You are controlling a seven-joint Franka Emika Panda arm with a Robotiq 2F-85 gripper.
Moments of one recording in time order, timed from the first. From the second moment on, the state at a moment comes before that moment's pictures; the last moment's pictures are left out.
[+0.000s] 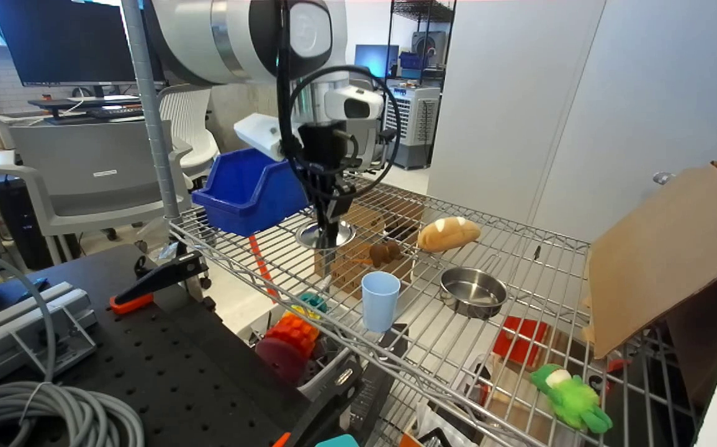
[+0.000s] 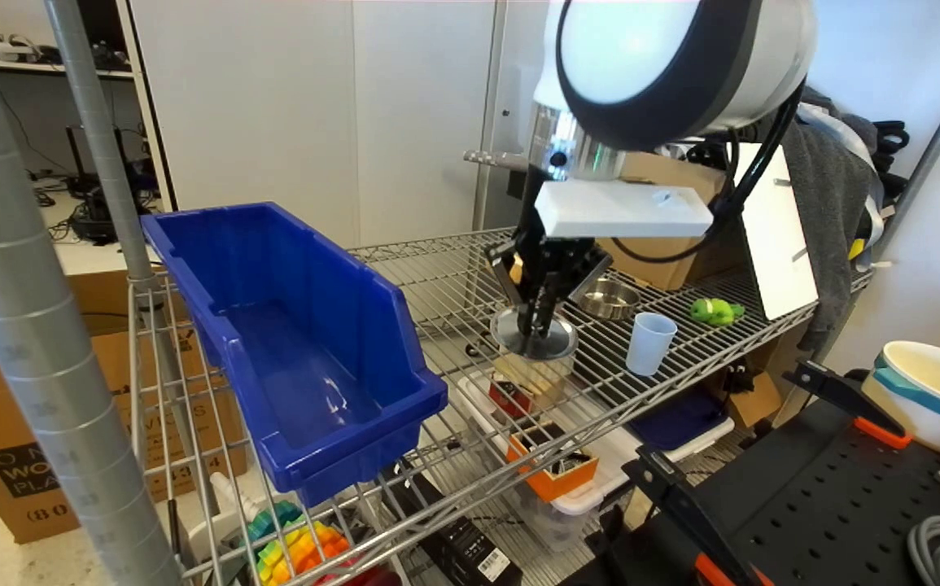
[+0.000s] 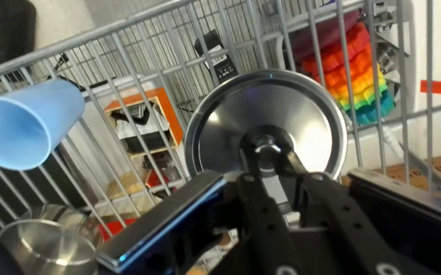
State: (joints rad) arm 0.31 0.49 -0.12 -2.26 -0.03 2.85 0.46
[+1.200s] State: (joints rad) arm 0.03 0.62 -0.13 -1.94 0.05 2.64 0.45
